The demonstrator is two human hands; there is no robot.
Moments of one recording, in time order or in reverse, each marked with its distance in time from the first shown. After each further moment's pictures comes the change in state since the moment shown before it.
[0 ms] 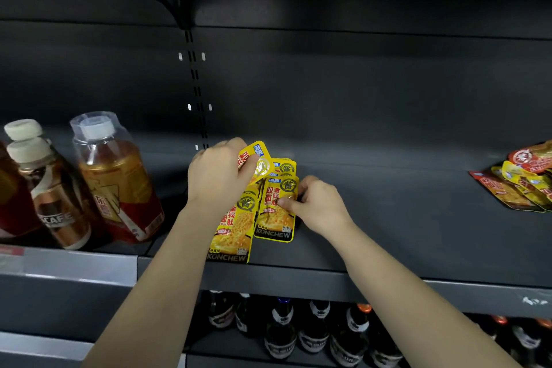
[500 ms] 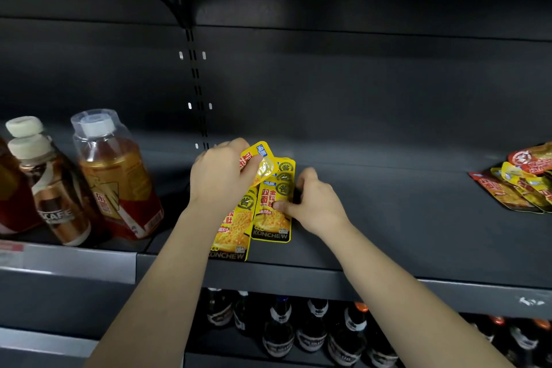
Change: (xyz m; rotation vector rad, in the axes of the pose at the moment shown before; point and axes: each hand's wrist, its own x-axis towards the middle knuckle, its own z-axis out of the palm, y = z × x) left_hand -0.004 0.003 0.000 -0.064 -0.006 -0.003; right_hand -0.007 -0.008 -0.004 -0.052 -0.031 -0.022
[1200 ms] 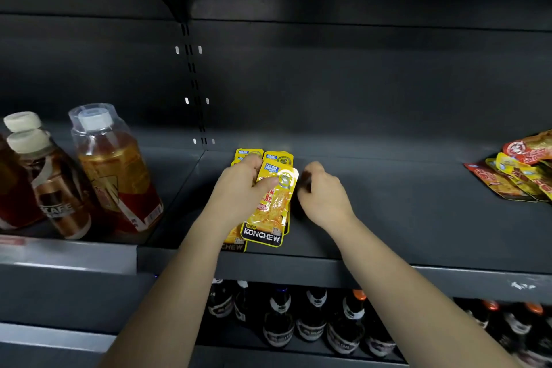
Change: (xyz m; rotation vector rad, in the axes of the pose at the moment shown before) left_hand -0.025 0.013 0.010 -0.424 -0.374 -0.145; right_hand -0.004 0.008 -0.004 -0.029 0.107 0.021
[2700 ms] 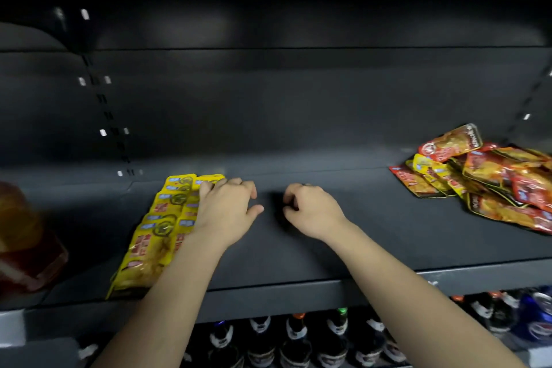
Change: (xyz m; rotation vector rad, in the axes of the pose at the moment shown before) left_hand 0.037 0.061 0.083 0.705 -0.045 0.187; right_hand 0.011 0.093 -0.072 -0.201 -0.072 -0.067
